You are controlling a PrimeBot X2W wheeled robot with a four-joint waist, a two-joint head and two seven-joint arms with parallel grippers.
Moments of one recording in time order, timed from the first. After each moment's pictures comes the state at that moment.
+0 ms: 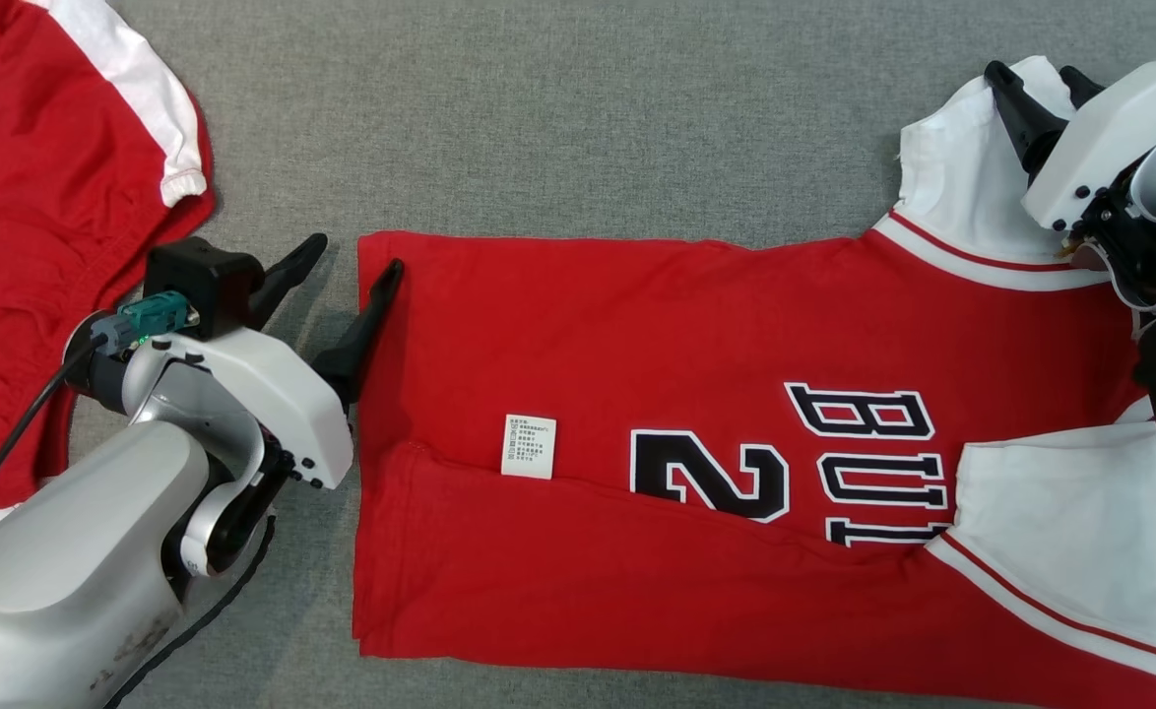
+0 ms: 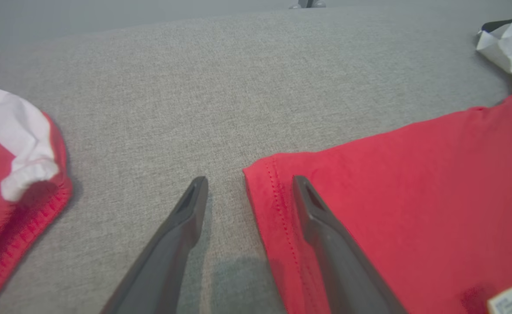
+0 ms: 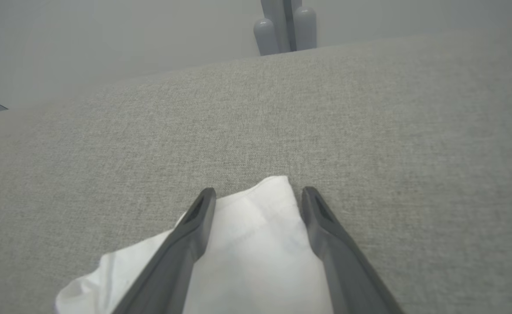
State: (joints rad) left arm -0.74 0.61 -0.95 0.19 -0.97 0.19 -0.04; right arm -1.00 -0.23 0.14 0.82 0.49 0.13 0.31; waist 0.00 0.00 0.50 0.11
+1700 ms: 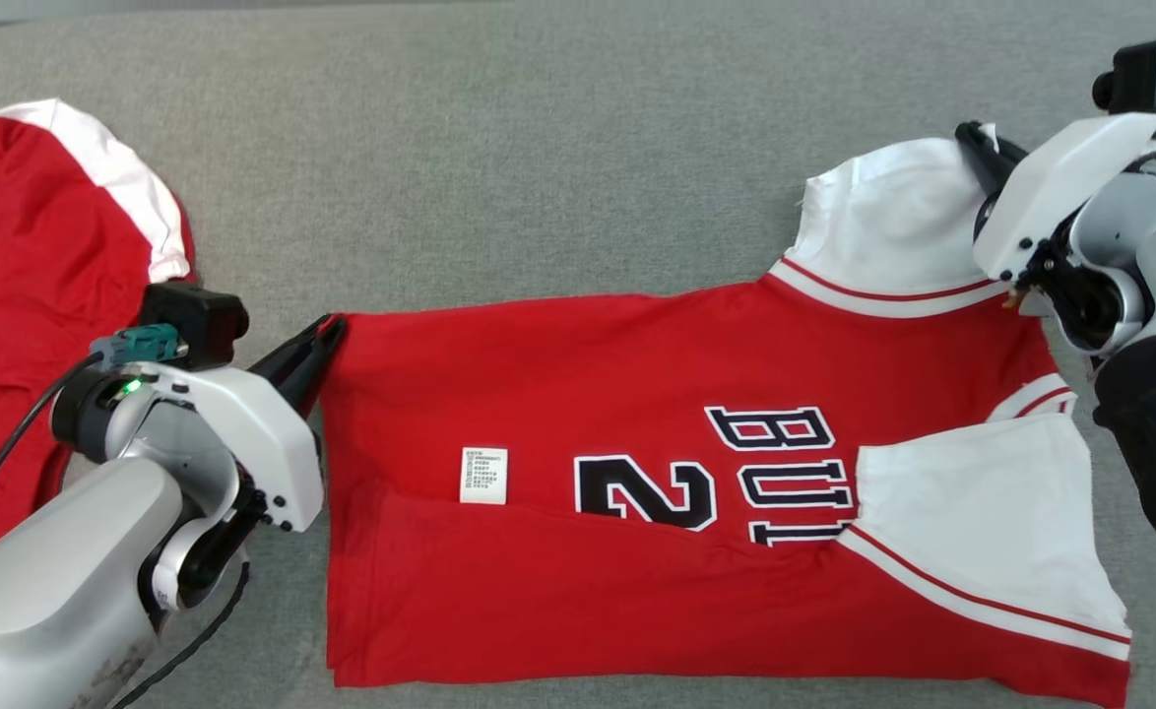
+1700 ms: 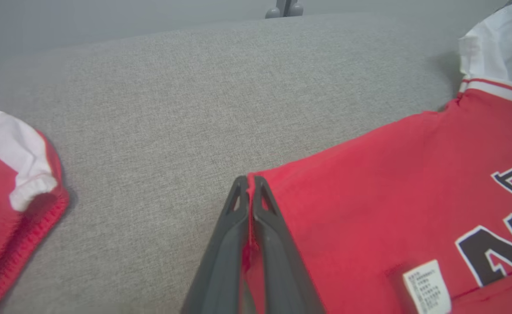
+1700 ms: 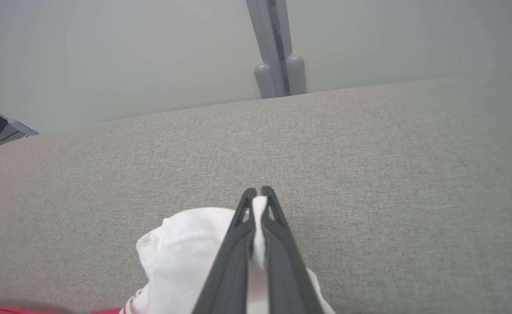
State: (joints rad) left arm -0.71 0.63 -0.98 0.27 -1.04 0.13 0.02; right arm -1.02 -0.26 0.43 0.96 0.74 0.13 0.18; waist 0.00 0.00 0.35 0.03
